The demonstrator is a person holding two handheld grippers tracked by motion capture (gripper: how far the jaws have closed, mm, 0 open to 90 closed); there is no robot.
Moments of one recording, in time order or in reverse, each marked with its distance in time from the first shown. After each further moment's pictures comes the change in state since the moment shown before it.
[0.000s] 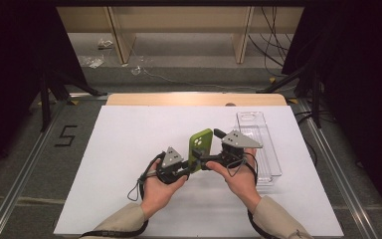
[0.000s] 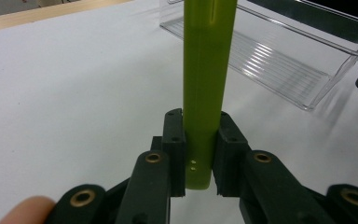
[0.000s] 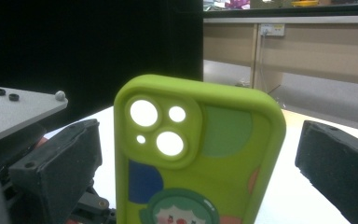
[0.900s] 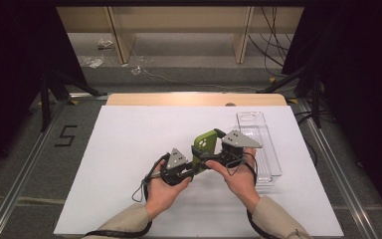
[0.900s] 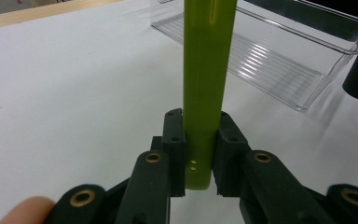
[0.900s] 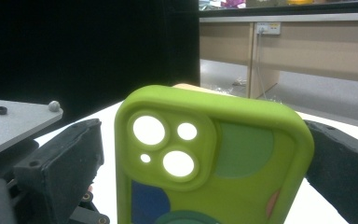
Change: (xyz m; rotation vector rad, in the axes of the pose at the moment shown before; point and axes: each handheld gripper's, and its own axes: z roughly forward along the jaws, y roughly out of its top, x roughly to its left) left arm -0.009 0.000 0.007 0.001 -0.009 0.010; right arm -0.001 -0.001 0.001 0.001 -0.016 0.015
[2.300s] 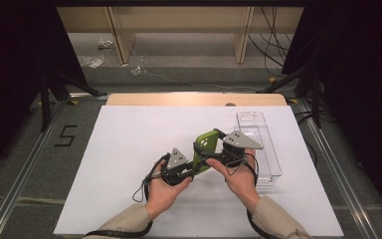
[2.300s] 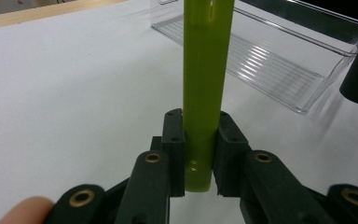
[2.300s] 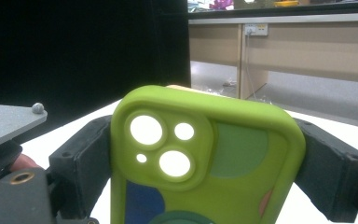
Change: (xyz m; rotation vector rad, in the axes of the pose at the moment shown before) left arm 0.000 0.000 0.001 -0.007 0.000 -0.005; right arm -0.001 -0.002 -0.001 -0.008 -0.044 0.011
